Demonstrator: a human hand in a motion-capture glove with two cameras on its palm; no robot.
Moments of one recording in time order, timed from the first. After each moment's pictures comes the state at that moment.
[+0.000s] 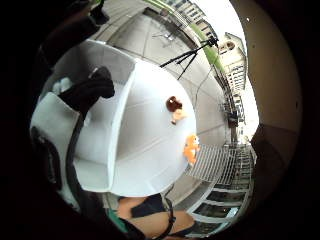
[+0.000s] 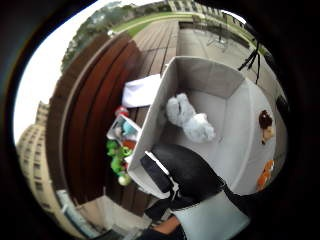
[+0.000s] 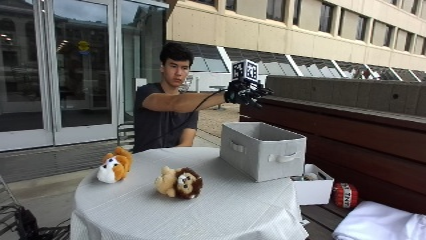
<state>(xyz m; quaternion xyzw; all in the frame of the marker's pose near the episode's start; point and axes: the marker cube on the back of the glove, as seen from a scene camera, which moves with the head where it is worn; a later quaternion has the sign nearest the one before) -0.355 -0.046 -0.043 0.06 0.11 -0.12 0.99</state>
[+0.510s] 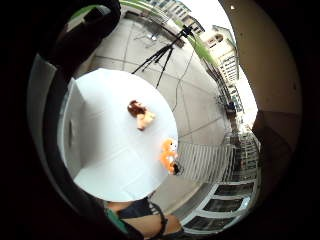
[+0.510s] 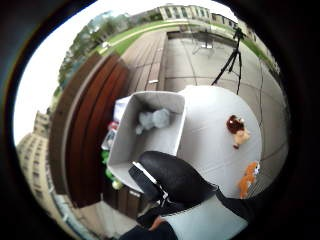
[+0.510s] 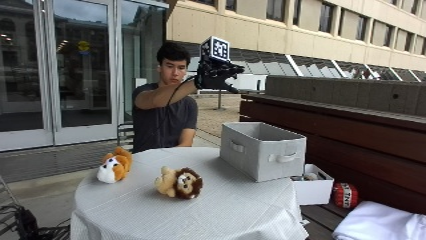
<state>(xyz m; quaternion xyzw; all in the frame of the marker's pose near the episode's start) -0.189 -0.093 -0.116 0.09 0.11 -0.05 0.99</state>
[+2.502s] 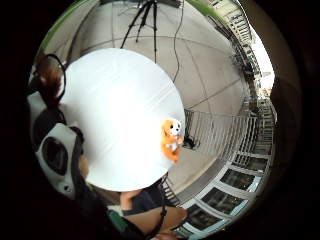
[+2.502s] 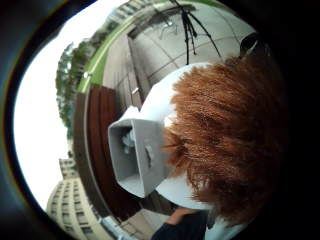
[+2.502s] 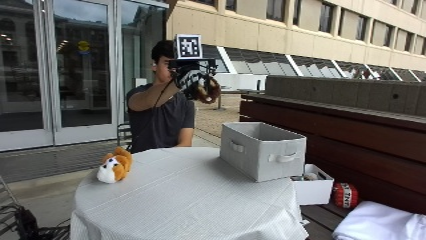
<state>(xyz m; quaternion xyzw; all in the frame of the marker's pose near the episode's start) -0.051 -0.141 -0.098 0.02 -0.01 0.10 0.99</state>
